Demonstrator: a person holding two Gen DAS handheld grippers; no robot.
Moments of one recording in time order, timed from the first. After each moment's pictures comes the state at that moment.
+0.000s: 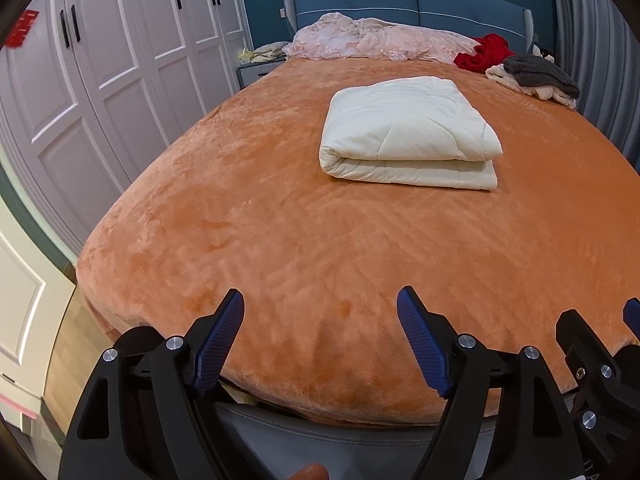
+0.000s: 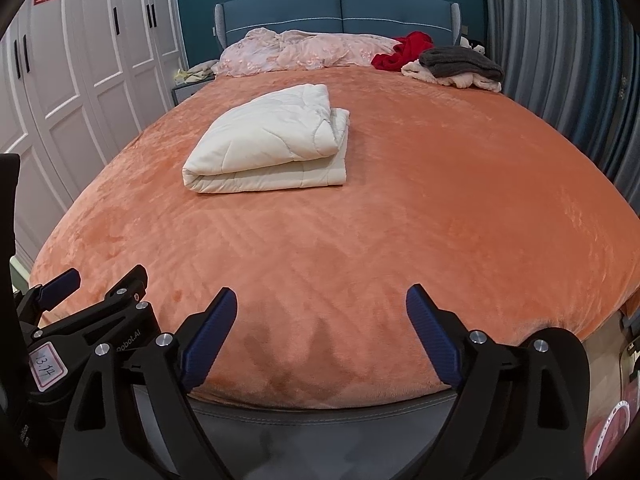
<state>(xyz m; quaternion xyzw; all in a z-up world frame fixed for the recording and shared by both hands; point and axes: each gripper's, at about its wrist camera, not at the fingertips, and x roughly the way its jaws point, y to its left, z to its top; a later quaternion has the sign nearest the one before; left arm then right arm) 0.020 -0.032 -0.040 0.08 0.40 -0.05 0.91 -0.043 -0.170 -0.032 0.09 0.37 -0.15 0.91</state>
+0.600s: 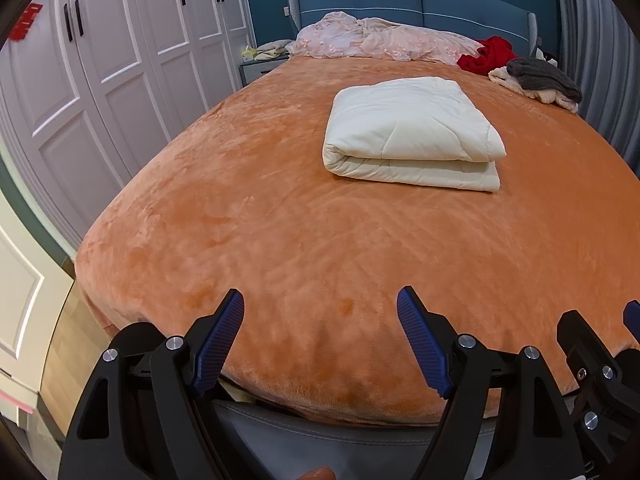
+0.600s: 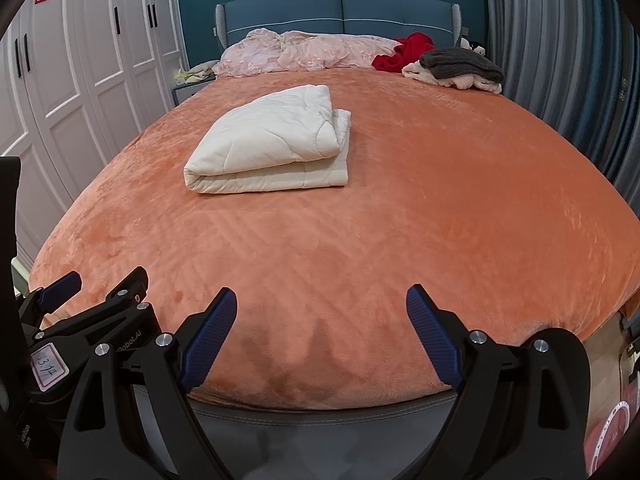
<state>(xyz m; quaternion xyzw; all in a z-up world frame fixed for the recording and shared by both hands) 0.021 -0.029 -0.043 0.08 0.40 -0.05 0.91 -0.043 -0.169 -0.032 0.09 0.36 -0.15 0.92</state>
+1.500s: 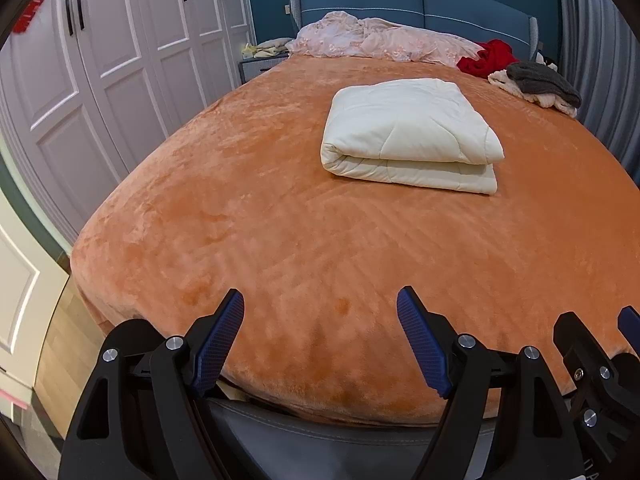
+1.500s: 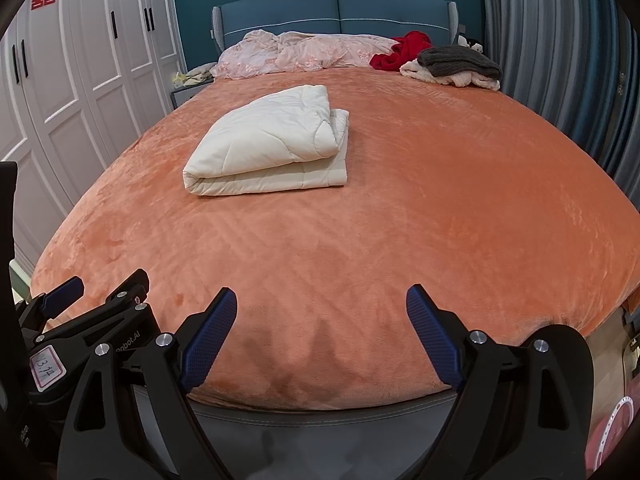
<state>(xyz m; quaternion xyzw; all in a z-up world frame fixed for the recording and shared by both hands) 0.016 -0.034 -0.040 0.06 0.40 -0.05 0.91 -0.042 -0.168 -0.032 0.09 0.36 -0.15 0.91</state>
